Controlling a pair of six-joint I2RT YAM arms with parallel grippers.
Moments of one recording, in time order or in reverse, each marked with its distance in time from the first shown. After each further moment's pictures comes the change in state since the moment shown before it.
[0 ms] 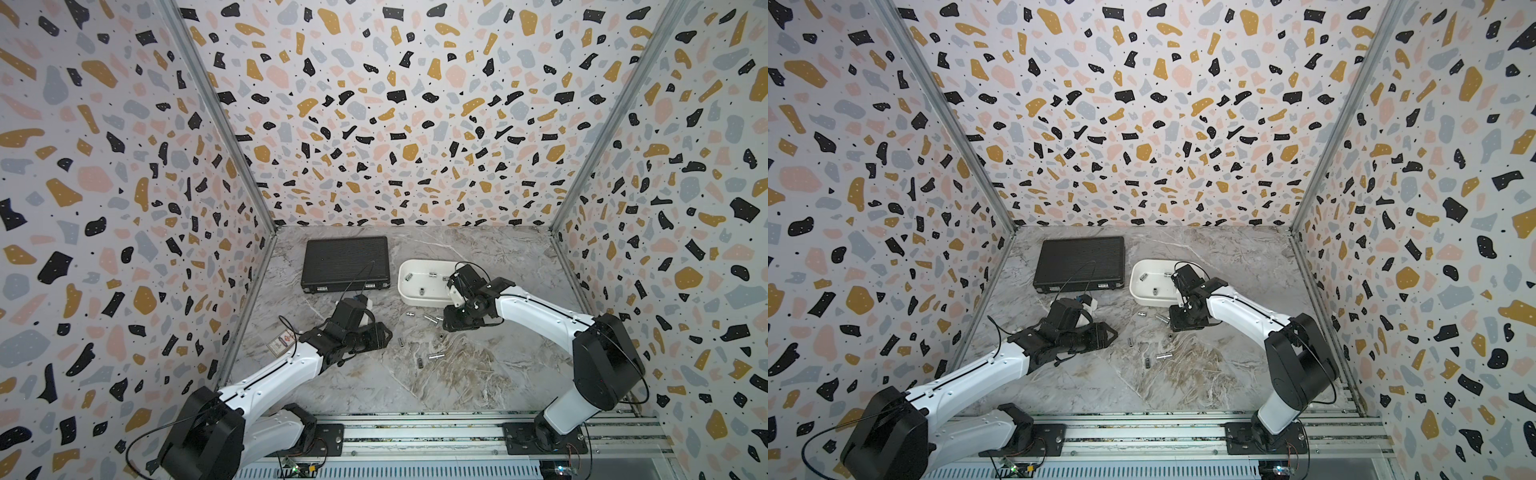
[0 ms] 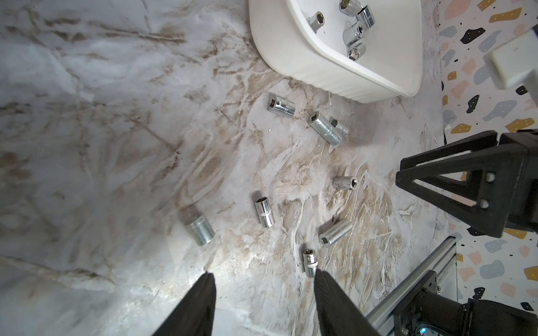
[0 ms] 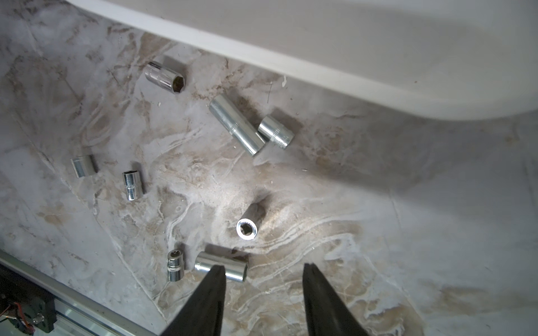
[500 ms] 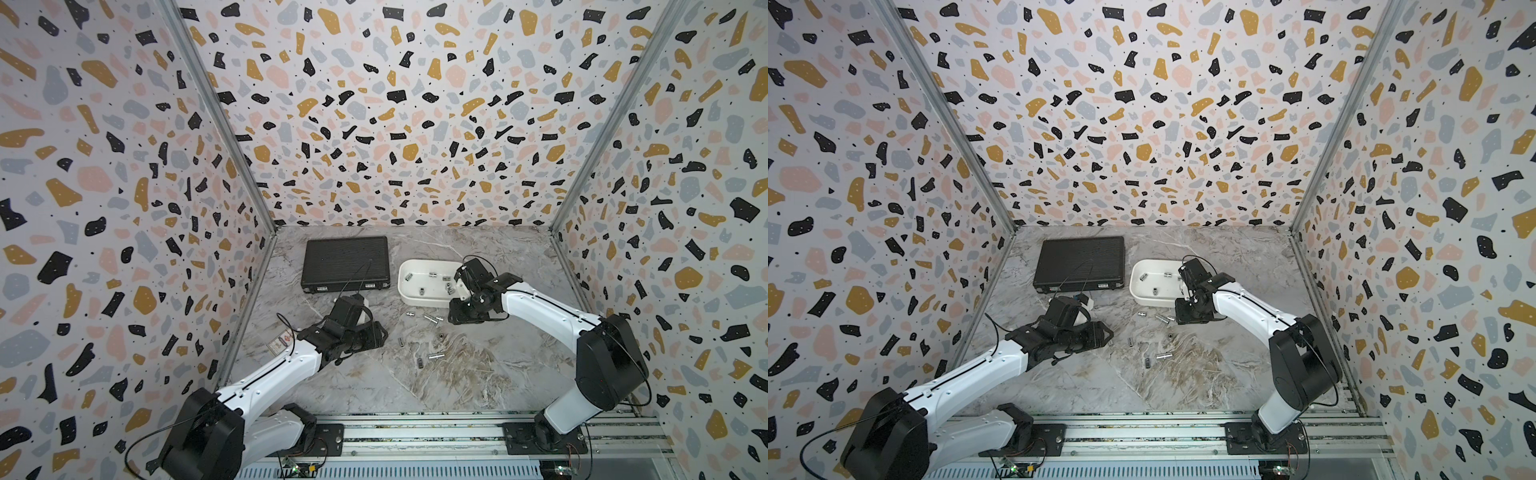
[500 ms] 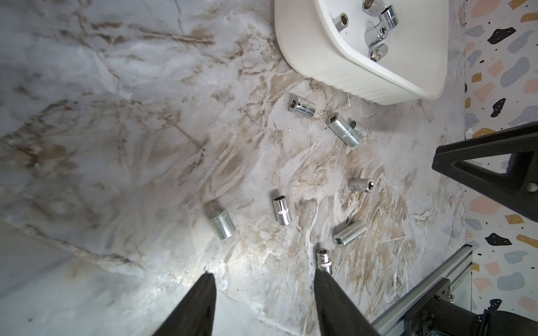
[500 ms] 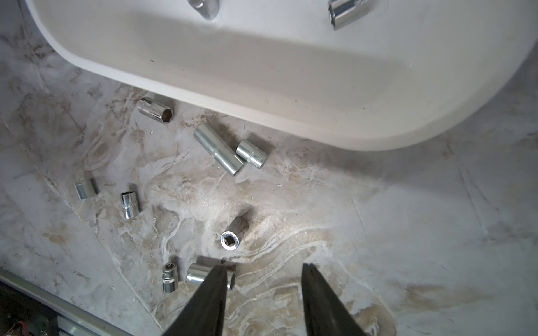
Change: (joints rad) left arm 0.022 0.000 0.025 -0.075 -0.019 0.016; right arm -0.059 -0.019 0.013 -0.005 0.014 -0.010
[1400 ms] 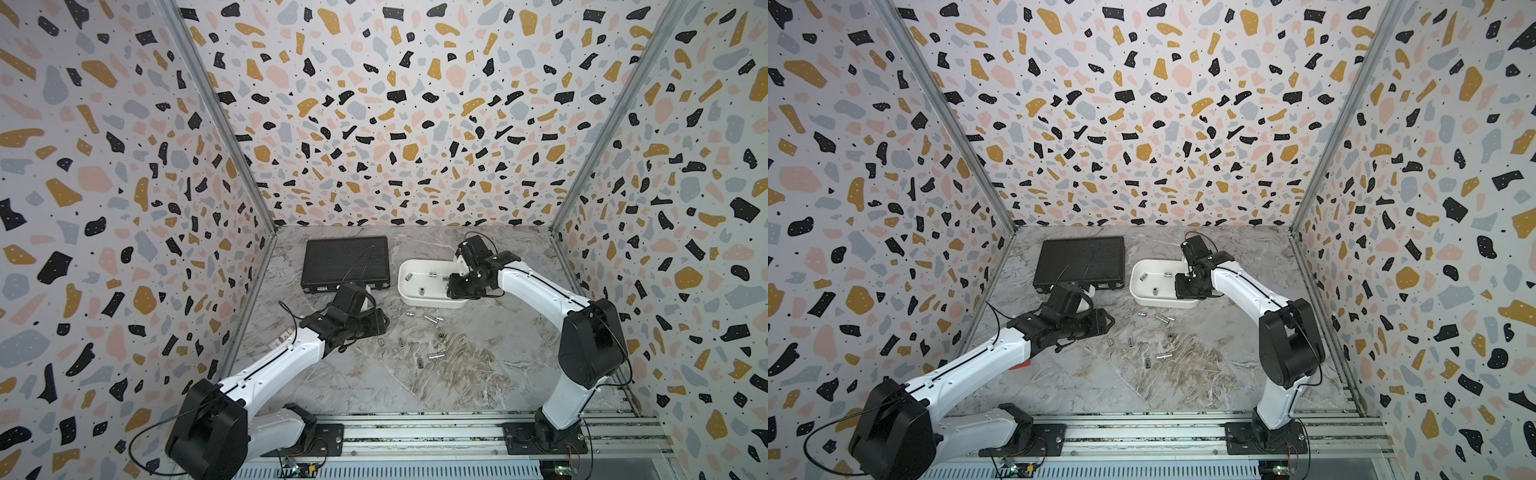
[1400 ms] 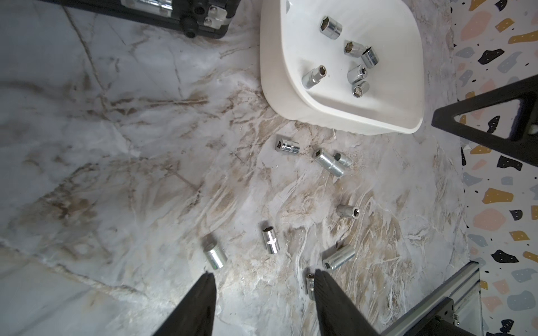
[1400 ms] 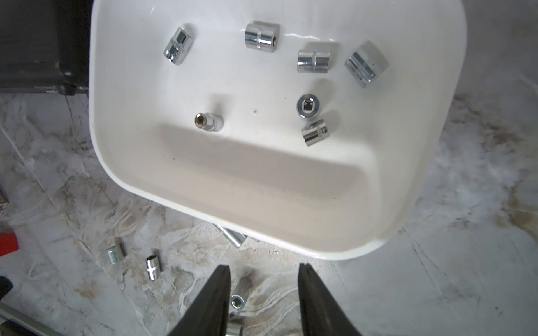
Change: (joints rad) left arm 0.014 0.055 0.134 -0.062 -0.057 0.036; right arm -0.077 0.132 0.242 -0.030 0.008 -0.008
